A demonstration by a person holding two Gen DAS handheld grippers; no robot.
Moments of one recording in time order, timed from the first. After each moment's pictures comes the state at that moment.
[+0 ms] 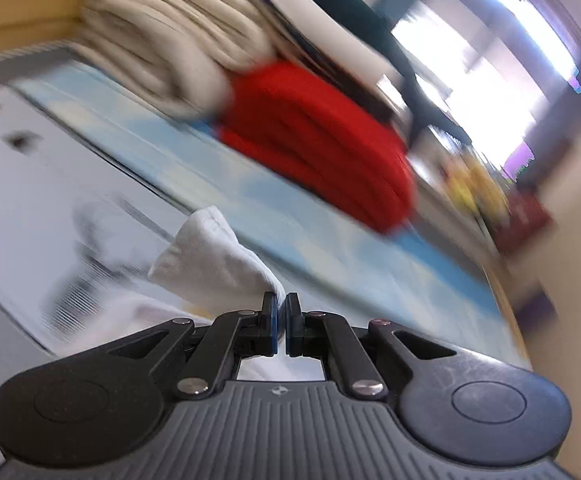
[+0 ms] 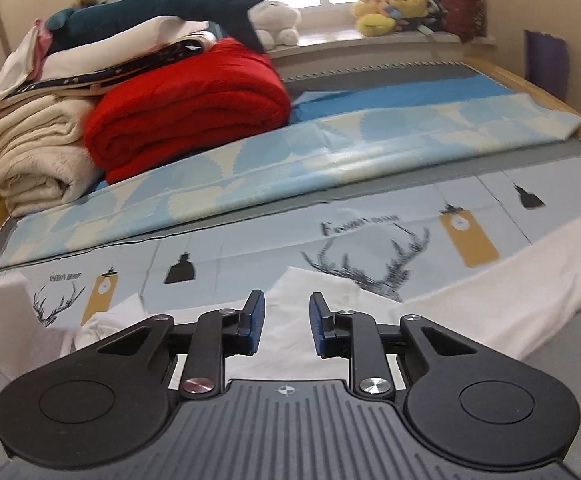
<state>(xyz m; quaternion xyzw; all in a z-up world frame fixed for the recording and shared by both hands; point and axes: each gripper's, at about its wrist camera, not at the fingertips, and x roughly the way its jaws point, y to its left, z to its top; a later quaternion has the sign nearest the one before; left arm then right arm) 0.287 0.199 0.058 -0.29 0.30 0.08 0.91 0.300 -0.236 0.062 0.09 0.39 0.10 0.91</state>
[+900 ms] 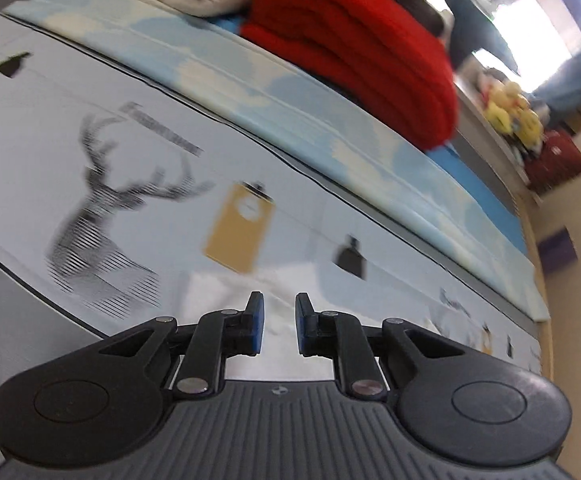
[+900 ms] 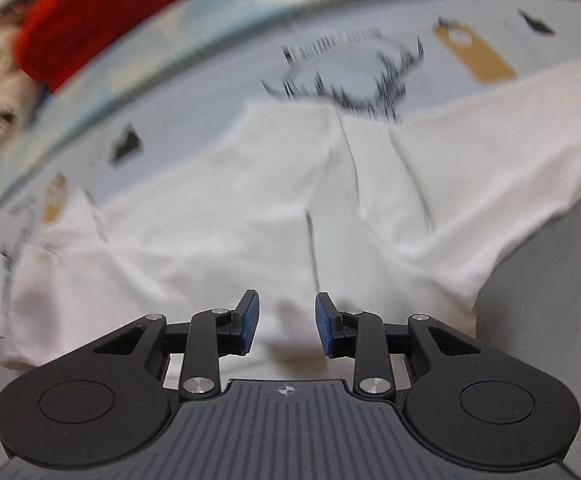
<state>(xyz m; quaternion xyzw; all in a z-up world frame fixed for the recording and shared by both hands) 0.354 0.266 0.009 -0.31 0.44 0.09 0.84 0.324 -0.218 -0.054 0.13 0.58 0.07 0.80</state>
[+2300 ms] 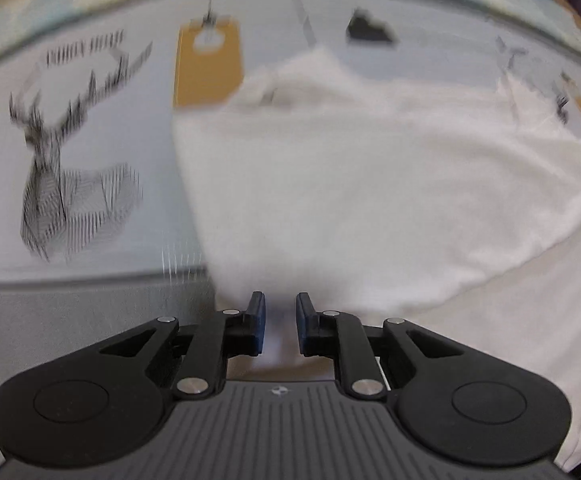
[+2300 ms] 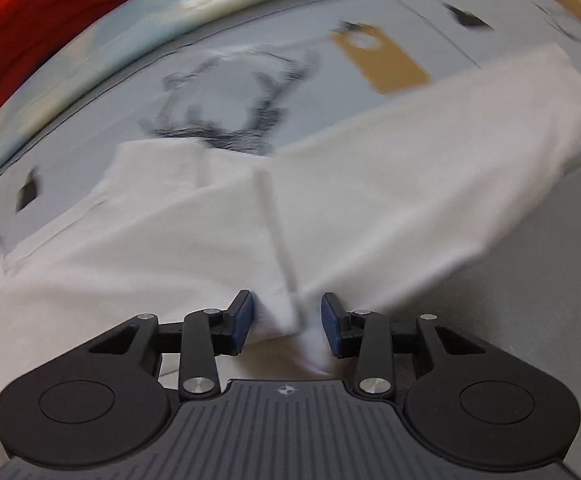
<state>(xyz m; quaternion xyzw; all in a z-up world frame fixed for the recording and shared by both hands) 0.344 0.173 -0.086 -0.02 0.60 0.00 0.80 0.357 -0.296 -0.071 0.14 0.57 -0.02 0.81</state>
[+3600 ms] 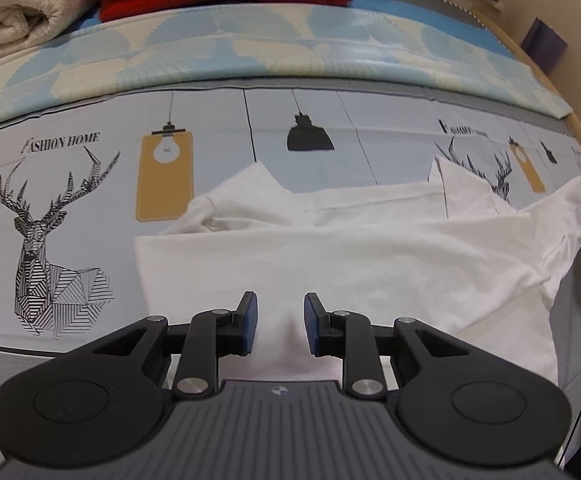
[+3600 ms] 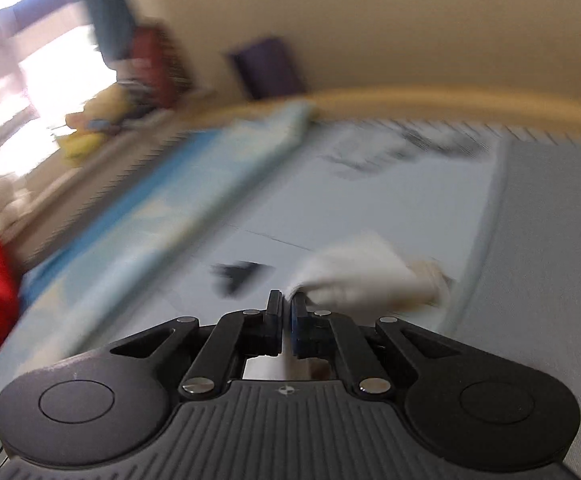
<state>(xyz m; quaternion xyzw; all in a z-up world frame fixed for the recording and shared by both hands) 0.359 0.149 -0.027 -0.05 0.53 -0.02 0.85 0.395 -0.479 -0.038 0.26 0.26 -0.21 0.91</state>
